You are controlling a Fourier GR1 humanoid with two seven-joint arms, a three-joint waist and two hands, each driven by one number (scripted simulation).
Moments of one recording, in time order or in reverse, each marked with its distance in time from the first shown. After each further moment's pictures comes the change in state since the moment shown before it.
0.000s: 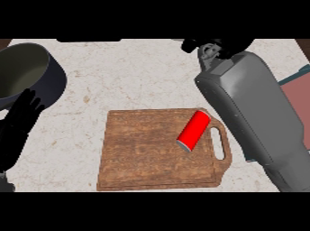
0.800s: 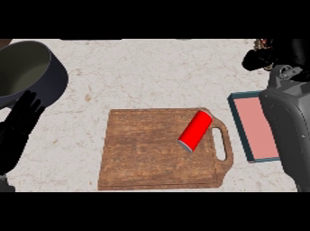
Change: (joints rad) left arm 0.015 -0.012 0.003 -0.007 -0.012 -0.016 -0.016; right arm 0.297 -0.117 -0.179 -0.239 0.054 0.120 -0.150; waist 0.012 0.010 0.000
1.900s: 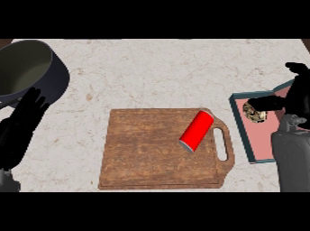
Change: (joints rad) left arm -0.030 -0.025 -0.001 0.002 -0.020 -0.001 0.022; right arm 0.387 0.125 -0.203 -0.049 -0.151 -0.322 -0.157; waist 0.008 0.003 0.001
